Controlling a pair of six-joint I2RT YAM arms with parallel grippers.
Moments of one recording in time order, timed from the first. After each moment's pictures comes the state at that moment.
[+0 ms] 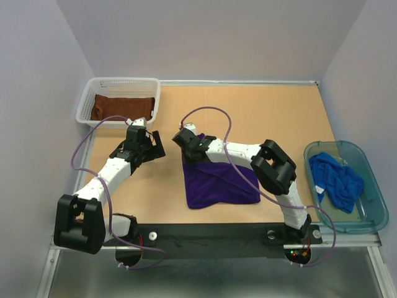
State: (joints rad) left arm -0.23 1.21 0.70 -0.28 -0.05 -0.44; right arm 0.94 2.12 1.57 -0.44 0.31 0.55
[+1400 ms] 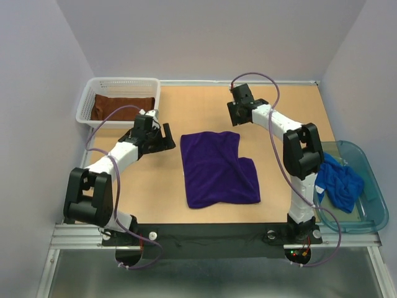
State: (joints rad) left arm -0.24 1.41 0.82 -0.23 0.14 -0.41; right arm 0.40 2.05 1.66 -0.48 0.31 0.05
